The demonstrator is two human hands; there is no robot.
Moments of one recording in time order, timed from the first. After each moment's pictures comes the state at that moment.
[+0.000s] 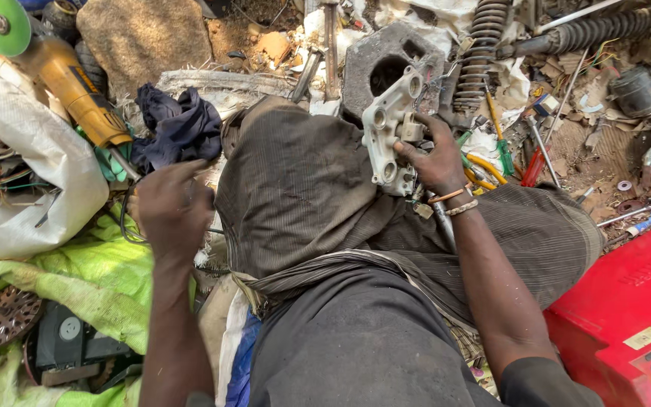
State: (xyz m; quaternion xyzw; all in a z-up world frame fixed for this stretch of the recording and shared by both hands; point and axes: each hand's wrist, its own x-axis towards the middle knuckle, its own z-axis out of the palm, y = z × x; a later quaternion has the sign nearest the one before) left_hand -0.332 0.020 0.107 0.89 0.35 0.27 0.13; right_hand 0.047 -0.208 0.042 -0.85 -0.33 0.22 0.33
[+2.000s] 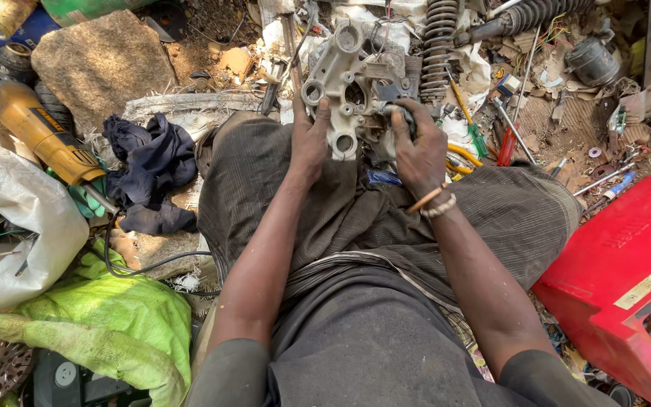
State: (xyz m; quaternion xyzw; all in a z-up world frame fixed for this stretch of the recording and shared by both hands) left_hand -0.068 -0.034 -0.039 0.51 0.30 0.25 0.77; right_hand 0.036 -0.197 0.079 -0.87 -0.28 0.12 0.39
